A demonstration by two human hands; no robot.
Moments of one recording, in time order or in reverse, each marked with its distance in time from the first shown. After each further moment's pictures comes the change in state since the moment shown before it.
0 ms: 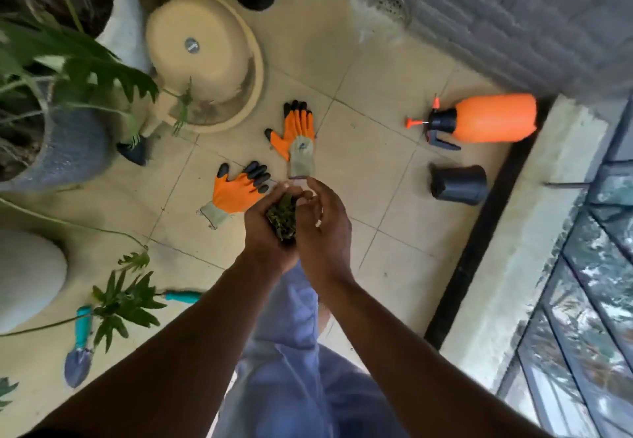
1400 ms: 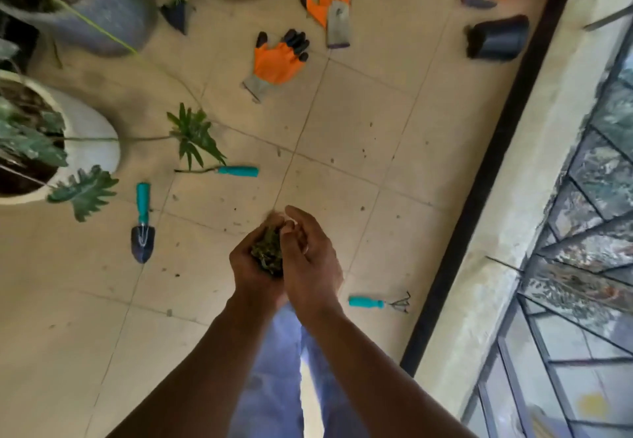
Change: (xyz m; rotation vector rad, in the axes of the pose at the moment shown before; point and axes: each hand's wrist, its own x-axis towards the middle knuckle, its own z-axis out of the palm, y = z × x) left_hand -0.270 -0.062 -0.329 -0.152 0.119 -0.050; right_hand -0.399 0.098 0.103 0.071 -0.099 0.322
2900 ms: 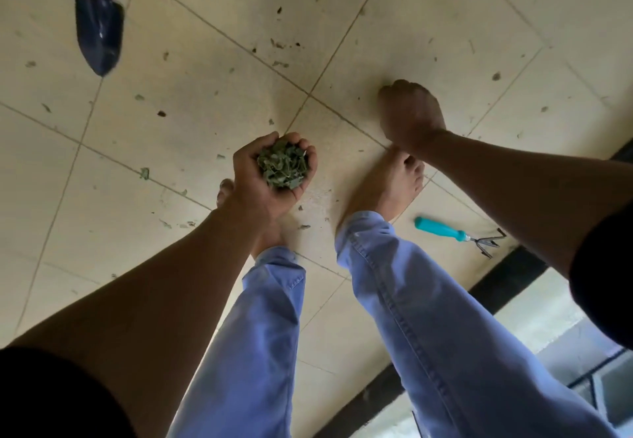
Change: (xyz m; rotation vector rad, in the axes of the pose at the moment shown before) left_hand 0.152 0.029 -0.319 -0.061 -0.003 -0.088; right_hand 0.251 0.323 0.079 -1.415 -0.246 -0.707
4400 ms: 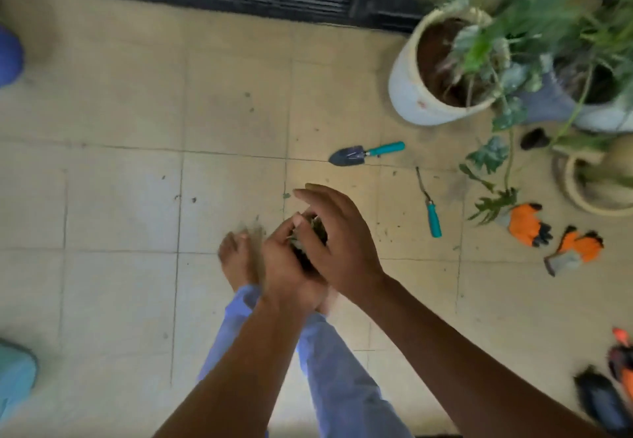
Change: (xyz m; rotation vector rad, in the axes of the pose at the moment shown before) left_hand -0.354 0.029 0.026 -0.848 -0.146 0.685; right_hand -0.166 -0.399 -0.277 0.273 -0.077 -0.915
